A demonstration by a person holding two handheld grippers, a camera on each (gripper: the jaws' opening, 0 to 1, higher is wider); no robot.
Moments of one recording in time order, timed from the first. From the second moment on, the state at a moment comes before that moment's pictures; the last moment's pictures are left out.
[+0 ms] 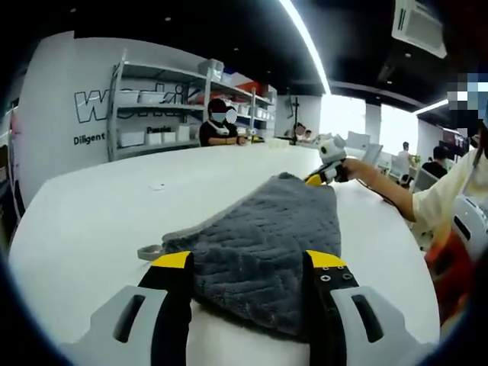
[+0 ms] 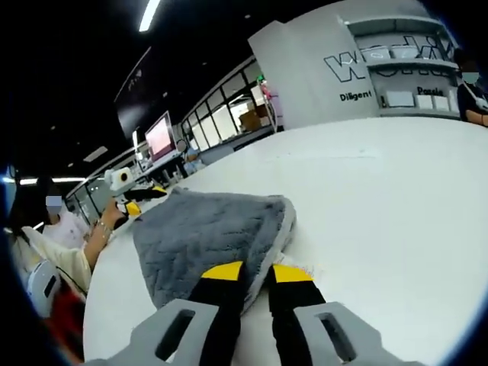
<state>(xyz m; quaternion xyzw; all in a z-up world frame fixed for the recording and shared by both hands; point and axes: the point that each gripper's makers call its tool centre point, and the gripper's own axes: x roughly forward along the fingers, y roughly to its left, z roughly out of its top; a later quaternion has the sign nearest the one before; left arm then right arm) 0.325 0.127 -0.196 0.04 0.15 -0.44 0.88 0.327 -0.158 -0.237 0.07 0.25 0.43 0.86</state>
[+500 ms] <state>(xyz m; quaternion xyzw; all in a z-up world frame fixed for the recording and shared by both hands) 0.323 0.129 -0.197 0.04 0.16 -0.44 0.88 0.366 -0.202 -0.231 0.04 0.24 0.40 0.88</state>
